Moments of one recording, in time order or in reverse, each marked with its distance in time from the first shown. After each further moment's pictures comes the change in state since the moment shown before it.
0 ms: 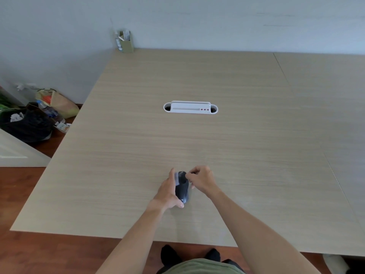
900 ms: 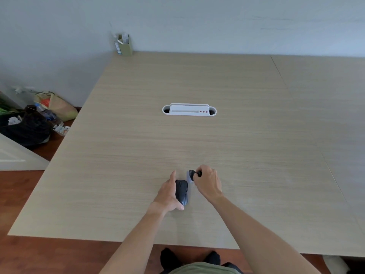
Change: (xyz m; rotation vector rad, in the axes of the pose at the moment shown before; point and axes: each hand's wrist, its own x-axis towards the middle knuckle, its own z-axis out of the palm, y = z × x) left_hand -0.003 0.005 0.000 0.080 0.020 0.034; right_hand 0.003 0.012 -0.004 -0.242 0.194 -0.070
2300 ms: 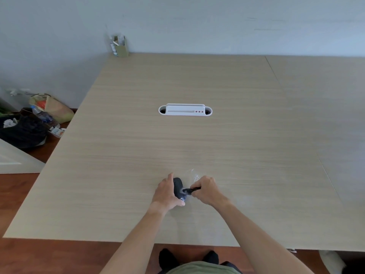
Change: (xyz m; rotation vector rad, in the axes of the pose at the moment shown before) left_hand -0.007 0.015 0.004 0.069 0.103 -0.008; right_hand -0.022 0.024 -0.017 0.041 -0.365 -0.085
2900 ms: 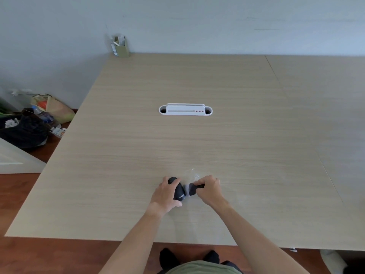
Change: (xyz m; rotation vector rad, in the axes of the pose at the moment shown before) left_hand 0.002 -0.014 0.005 0.269 -0.044 0.122; right_hand -0.001 0.008 0.008 0.002 0.220 -0.015
